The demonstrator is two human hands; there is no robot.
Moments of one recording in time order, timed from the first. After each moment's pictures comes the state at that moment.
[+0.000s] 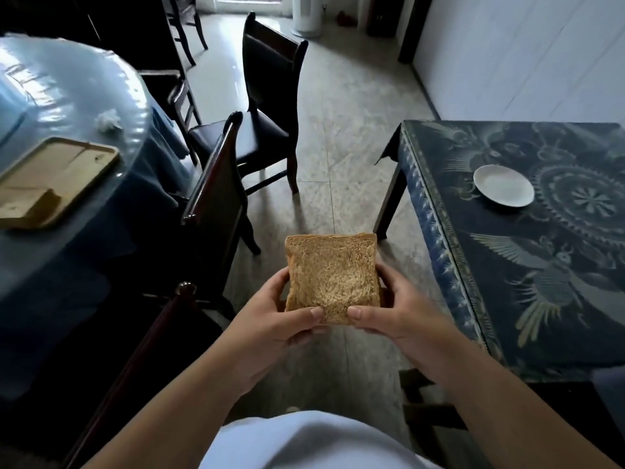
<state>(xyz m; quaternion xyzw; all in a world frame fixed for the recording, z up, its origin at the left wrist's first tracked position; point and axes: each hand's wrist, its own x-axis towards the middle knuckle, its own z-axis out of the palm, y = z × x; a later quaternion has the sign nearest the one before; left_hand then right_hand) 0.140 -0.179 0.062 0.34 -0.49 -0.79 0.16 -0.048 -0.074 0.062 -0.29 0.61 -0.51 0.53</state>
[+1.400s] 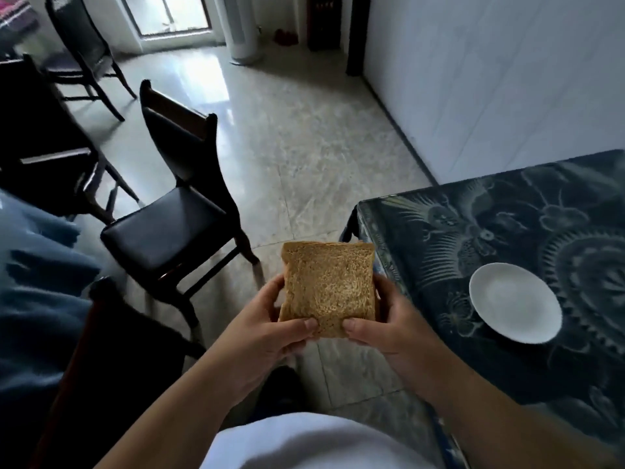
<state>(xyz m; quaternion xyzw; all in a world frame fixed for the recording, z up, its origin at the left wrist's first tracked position) -0.246 -0.498 0.053 0.30 -0.52 -0.80 0.09 -0.402 -0.359 0.031 -0.21 0.57 -0.64 0.47</state>
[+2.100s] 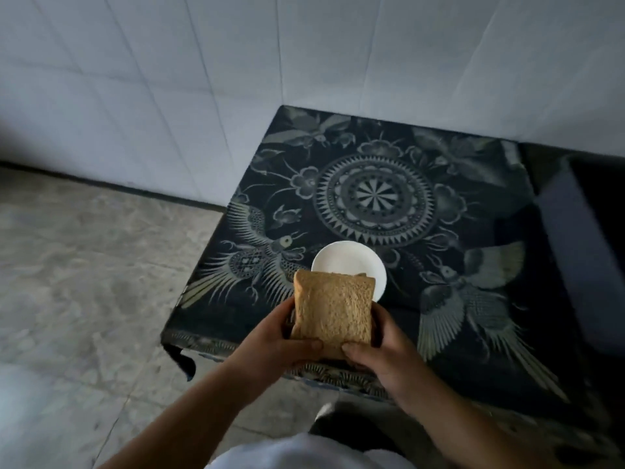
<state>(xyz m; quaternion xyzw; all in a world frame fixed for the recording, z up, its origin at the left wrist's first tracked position) -0.565 -0.513 0.008 -0.04 -0.61 -0.68 -0.40 -0.487 -0.314 -0.012 0.20 0.63 -0.75 0.09</state>
